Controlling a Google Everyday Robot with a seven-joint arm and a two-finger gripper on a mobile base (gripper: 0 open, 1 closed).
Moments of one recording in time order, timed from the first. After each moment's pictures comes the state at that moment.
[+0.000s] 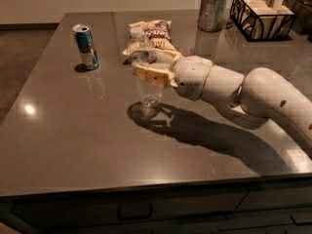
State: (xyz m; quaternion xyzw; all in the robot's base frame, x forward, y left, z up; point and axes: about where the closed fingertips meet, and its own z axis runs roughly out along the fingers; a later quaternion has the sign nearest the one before) arm 0.565 0.017 0.959 -0.36 0.57 0.37 0.64
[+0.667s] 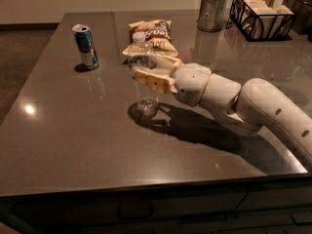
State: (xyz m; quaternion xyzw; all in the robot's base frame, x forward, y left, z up) arm 0.563 0.015 0.948 -0.35 0.55 0.40 0.65
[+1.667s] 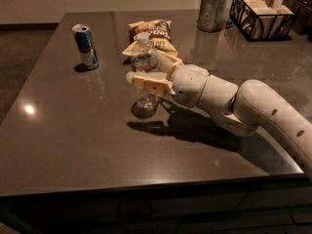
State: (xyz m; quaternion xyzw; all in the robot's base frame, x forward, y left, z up) arm 0.561 0.021 0.946 -0.36 0.53 0.41 0.65
